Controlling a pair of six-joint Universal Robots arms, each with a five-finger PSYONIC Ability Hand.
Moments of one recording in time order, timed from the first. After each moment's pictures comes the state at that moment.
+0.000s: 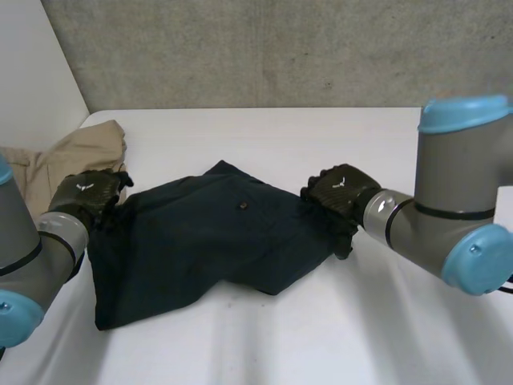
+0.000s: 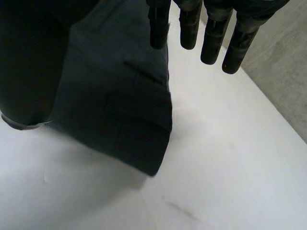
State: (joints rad) left arm 4.48 -1.82 -1.75 3.25 -1.61 3.33; right arm 2.04 -1.00 1.21 0.29 1.37 2.53; left_hand 0.32 0.31 0.31 0.30 0.12; right_hand 0.23 0.25 0.24 0.26 0.07
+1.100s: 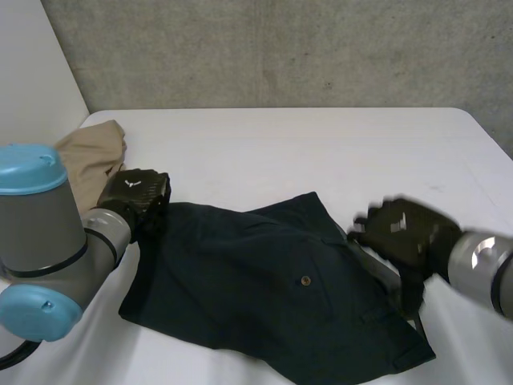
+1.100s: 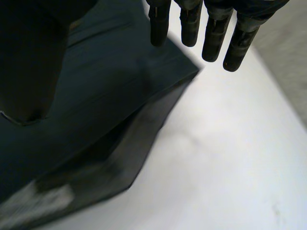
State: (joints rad) left arm 4.33 -1.91 -1.64 3.25 -1.59 3.34; right arm 1.89 -1.45 1.59 0.46 1.29 2.36; left_hand 1.09 1.12 1.12 1.12 0.94; right_hand 0.20 0.22 0.22 0.23 0.07
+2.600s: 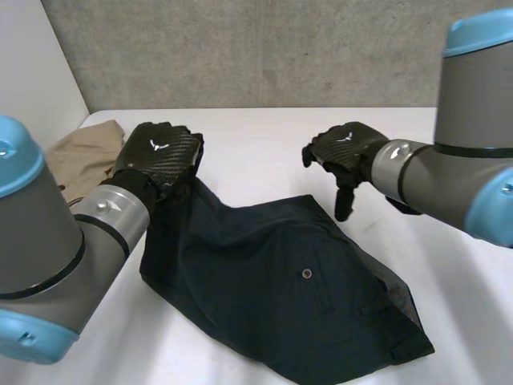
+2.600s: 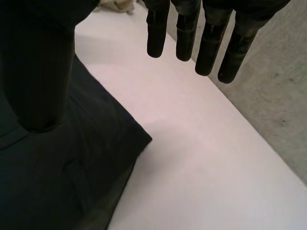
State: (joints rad) left arm 4.17 -1.74 -1.59 3.24 -1.60 3.46; right arm 2.04 -0.98 0.89 0.53 1.34 2.65; left_hand 1.10 1.13 1.12 1.13 0.94; right_hand 0.32 0.37 0.36 0.35 0.18
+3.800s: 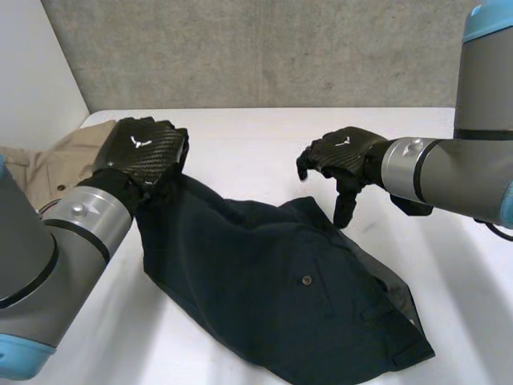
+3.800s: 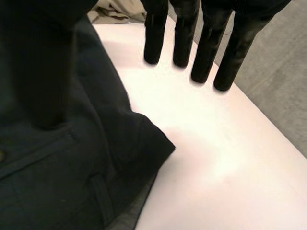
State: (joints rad) left arm 4.20 -1.66 -1.65 3.25 -1.59 3.46; right arm 2.00 -1.00 0.88 0.64 1.21 2.59; left_hand 1.10 1.13 1.12 1.13 0.94; right_hand 0.38 0.42 0.44 0.44 0.27
